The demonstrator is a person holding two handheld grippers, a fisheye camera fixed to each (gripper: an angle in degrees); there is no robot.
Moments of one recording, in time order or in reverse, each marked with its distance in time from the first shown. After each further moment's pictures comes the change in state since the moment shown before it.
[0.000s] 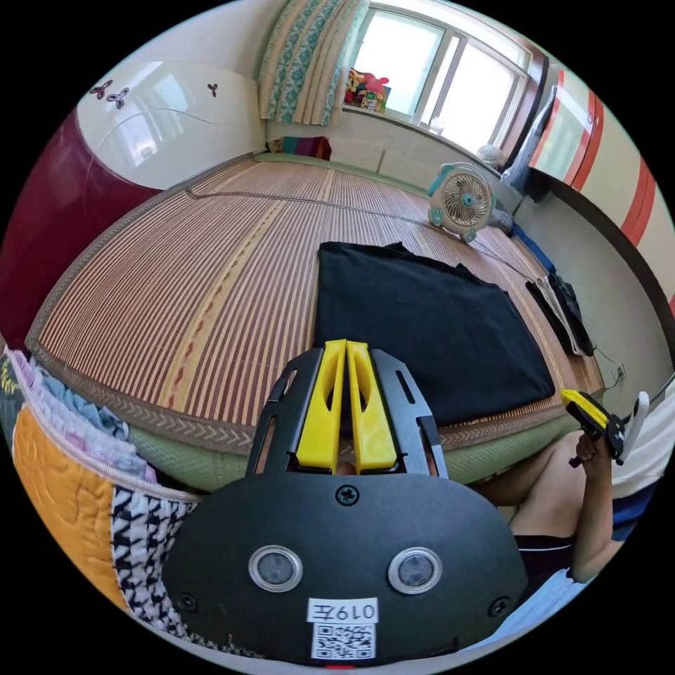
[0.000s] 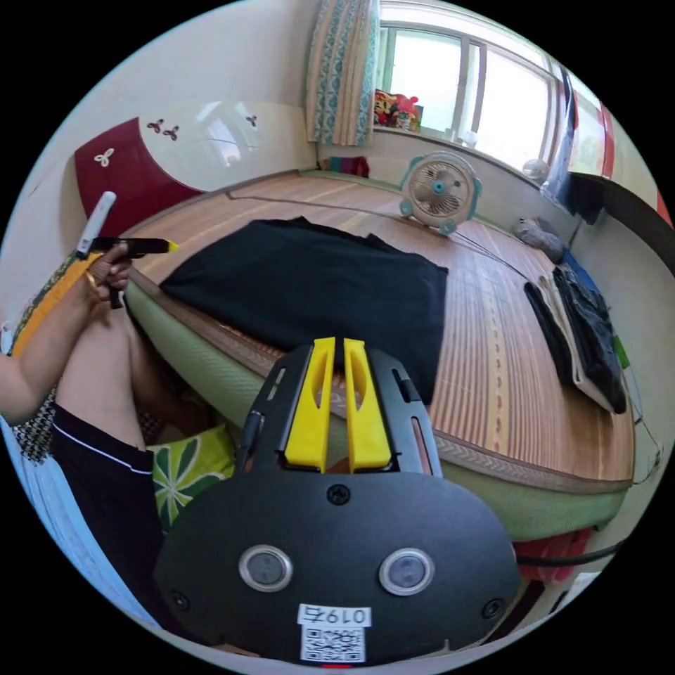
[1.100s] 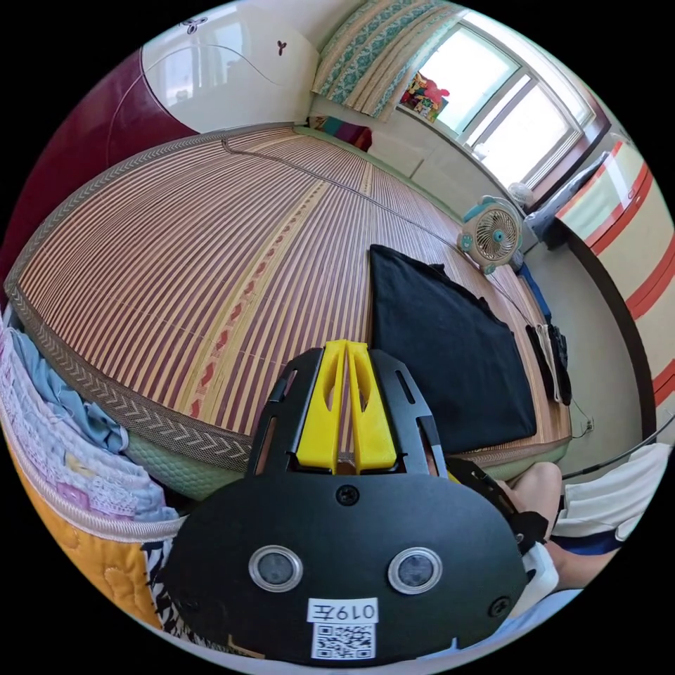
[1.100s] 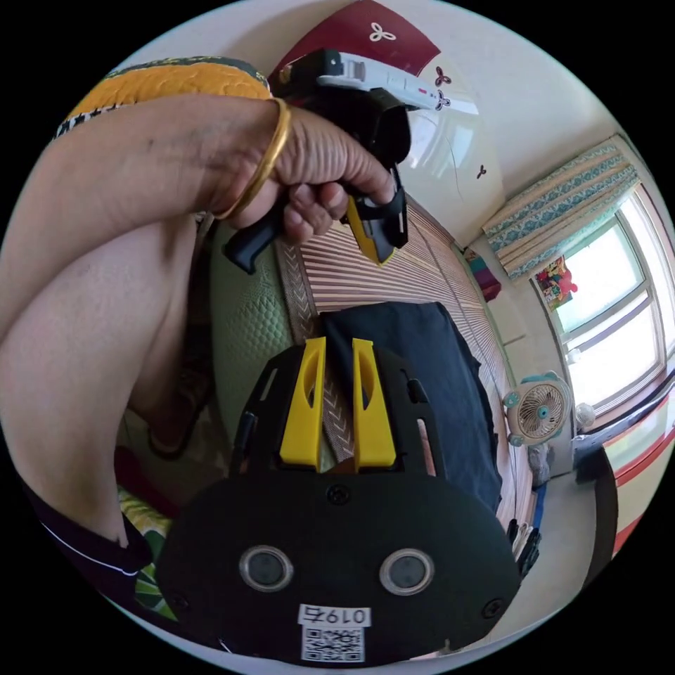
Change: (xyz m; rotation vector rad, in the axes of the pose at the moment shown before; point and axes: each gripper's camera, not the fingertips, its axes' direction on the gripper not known) left arm -0.172 -0.027 0.000 -0.006 0.109 -0.248; right arm -0.563 -0.172 0.149 0.046 0.143 -0.801
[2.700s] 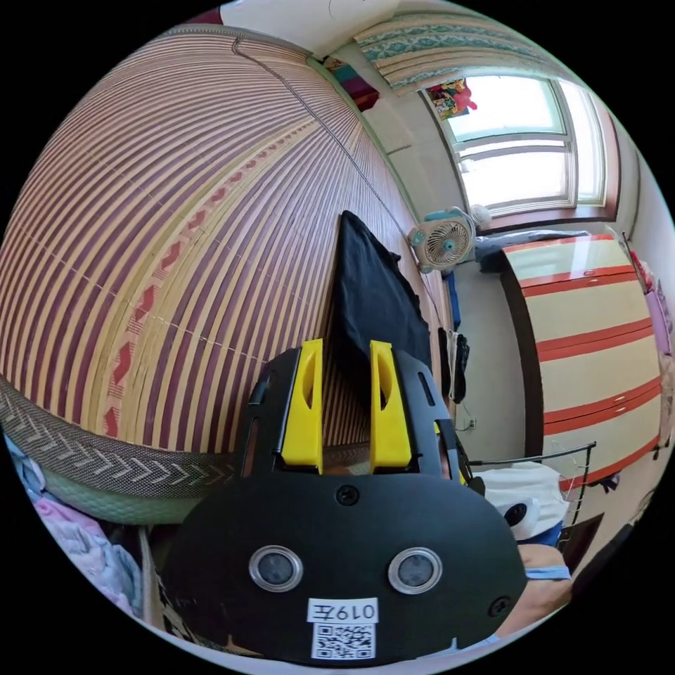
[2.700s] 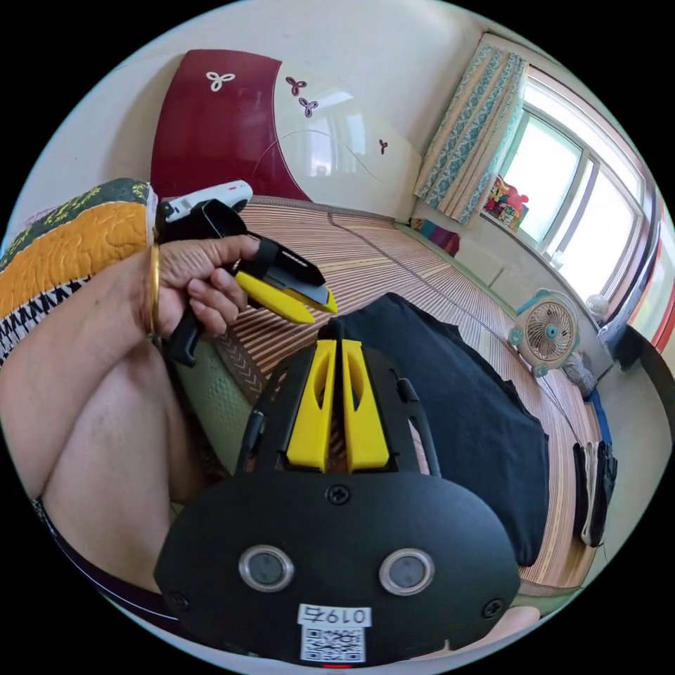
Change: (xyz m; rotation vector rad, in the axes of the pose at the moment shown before) left arm -0.175 -0.113 0.071 -0.244 0.481 -0.230; right arm 0.099 -0.084 0.034 0.098 -0.031 0.456
